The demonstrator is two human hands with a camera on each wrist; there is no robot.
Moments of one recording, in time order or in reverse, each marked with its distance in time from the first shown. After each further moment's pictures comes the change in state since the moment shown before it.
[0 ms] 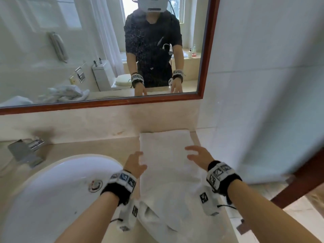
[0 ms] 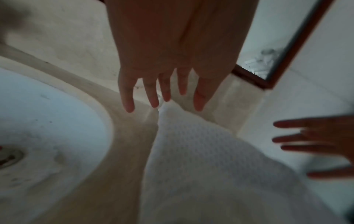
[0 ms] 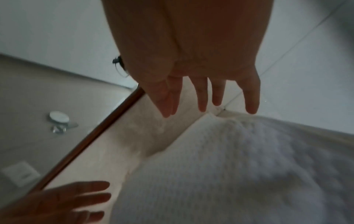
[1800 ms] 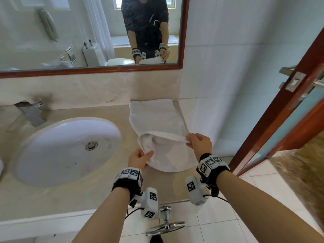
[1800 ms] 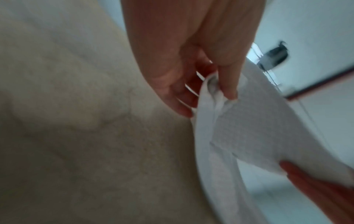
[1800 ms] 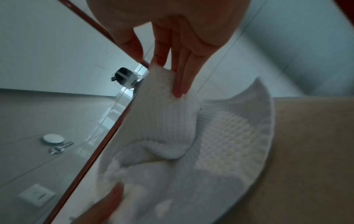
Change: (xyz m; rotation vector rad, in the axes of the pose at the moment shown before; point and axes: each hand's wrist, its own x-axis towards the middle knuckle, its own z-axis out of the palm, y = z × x) left_hand -0.178 -0.005 0.100 -0.761 0.099 -0.218; right_hand -0.177 0.060 0.018 0.500 0.455 0.083
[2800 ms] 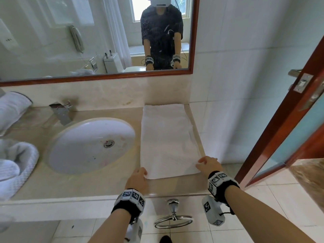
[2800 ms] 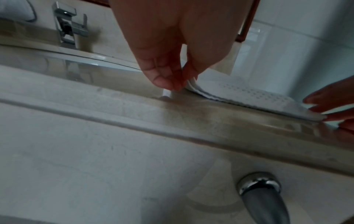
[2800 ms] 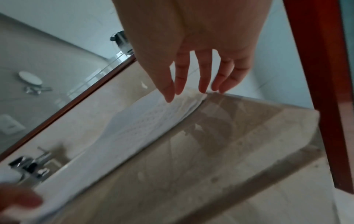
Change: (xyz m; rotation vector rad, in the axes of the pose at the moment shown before) left_hand -0.064 -0.058 -0.049 0.998 0.027 0.267; right_hand -0.031 0.055 -0.029 -0.857 -0.235 0.028
